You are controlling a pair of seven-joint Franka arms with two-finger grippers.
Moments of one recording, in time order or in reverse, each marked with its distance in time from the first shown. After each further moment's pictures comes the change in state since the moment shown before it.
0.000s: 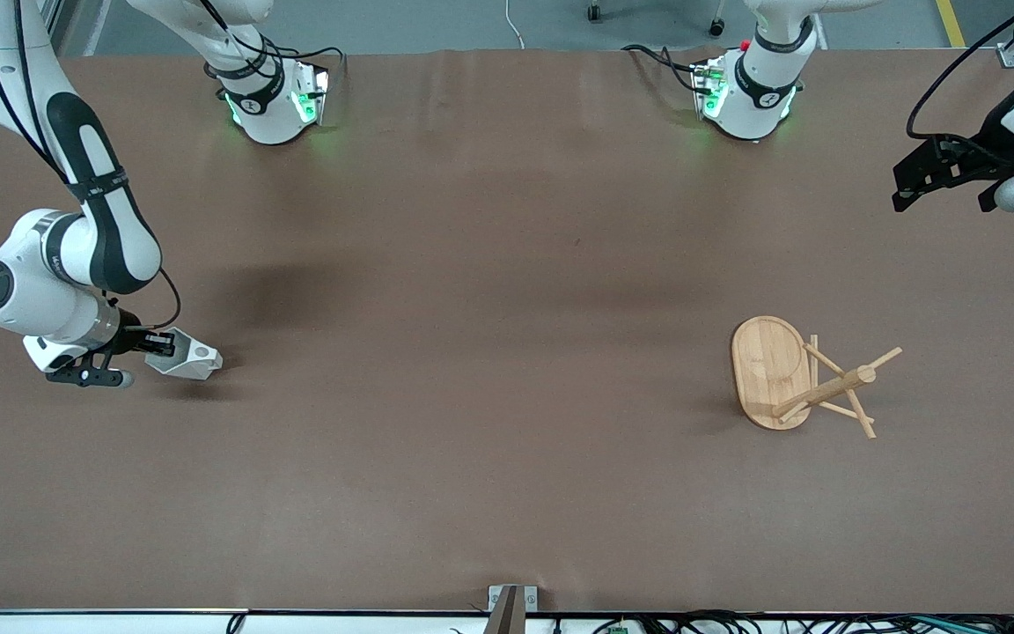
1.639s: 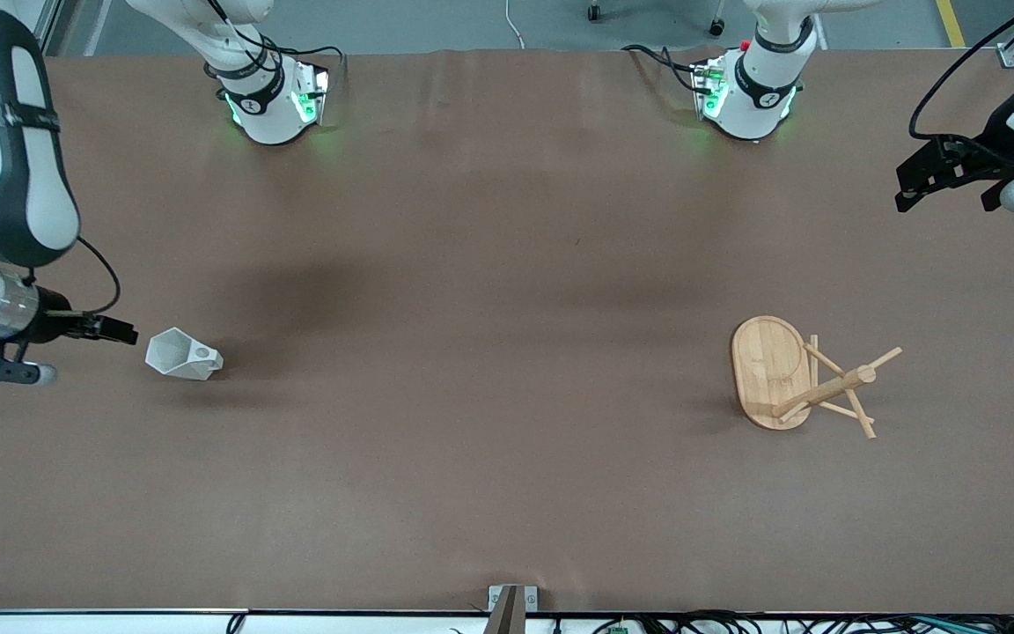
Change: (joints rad) left arm 0.004 -0.001 0.001 0.000 0.000 0.001 -0.008; right arm 0.011 -0.120 -0.001 0.169 -0.026 -0.308 0.048
